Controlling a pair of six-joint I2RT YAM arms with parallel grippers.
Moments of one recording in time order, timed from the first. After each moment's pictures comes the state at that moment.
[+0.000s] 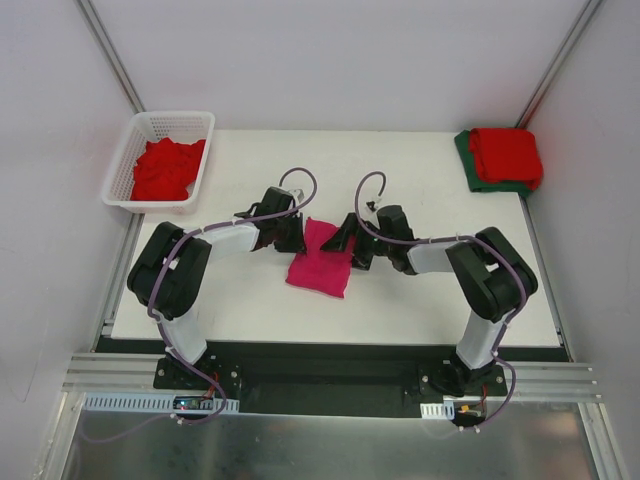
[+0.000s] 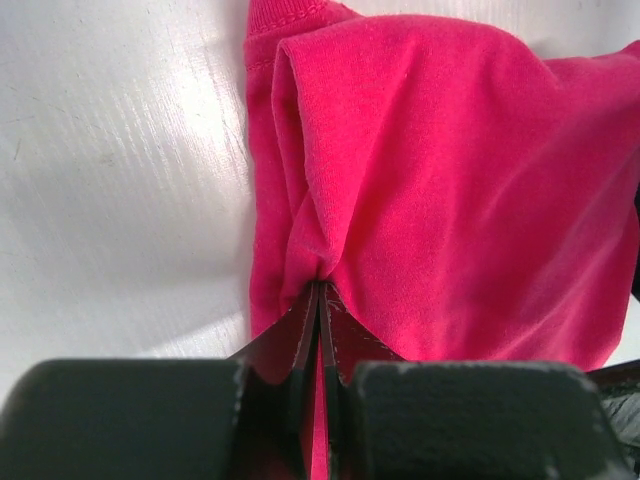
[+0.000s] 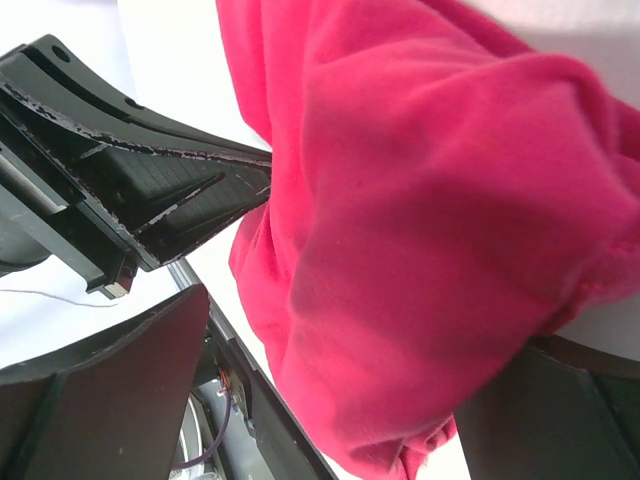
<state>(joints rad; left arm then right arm) -0.50 1.76 0.98 -0.15 0.25 -0.46 0.53 1.80 0.76 0.41 -0.53 0.97</state>
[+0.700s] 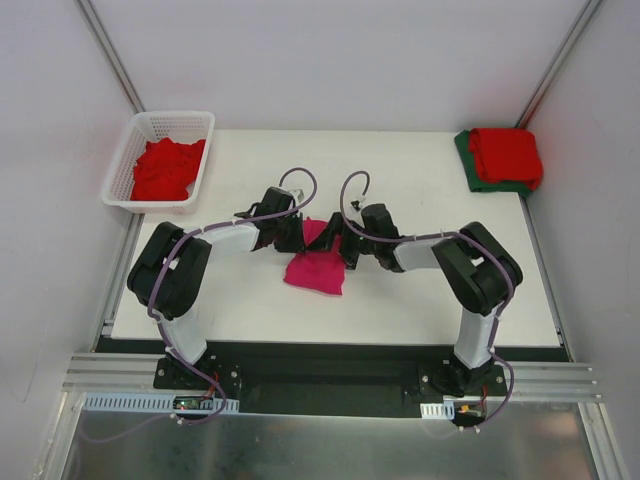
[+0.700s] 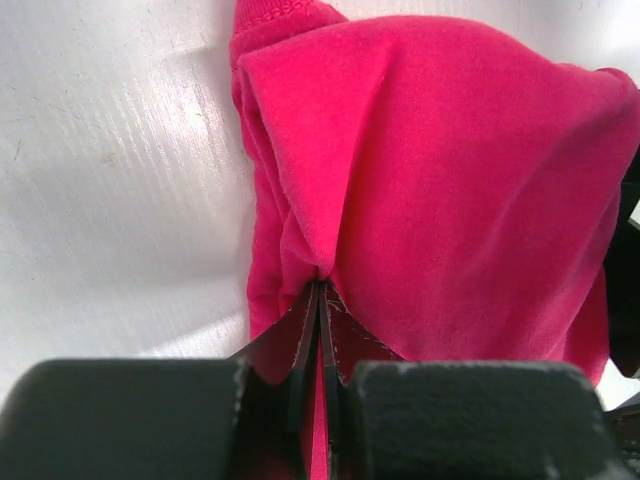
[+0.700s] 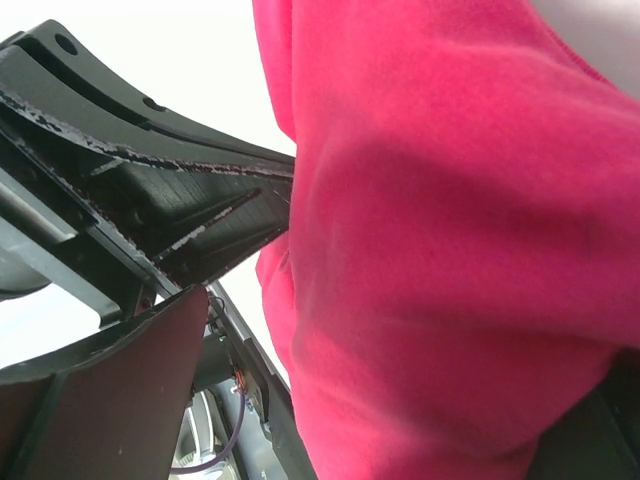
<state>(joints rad) -0.50 1.76 0.98 -0.15 0.25 -0.46 0.61 1.88 0.85 0.43 -0.52 1.02</state>
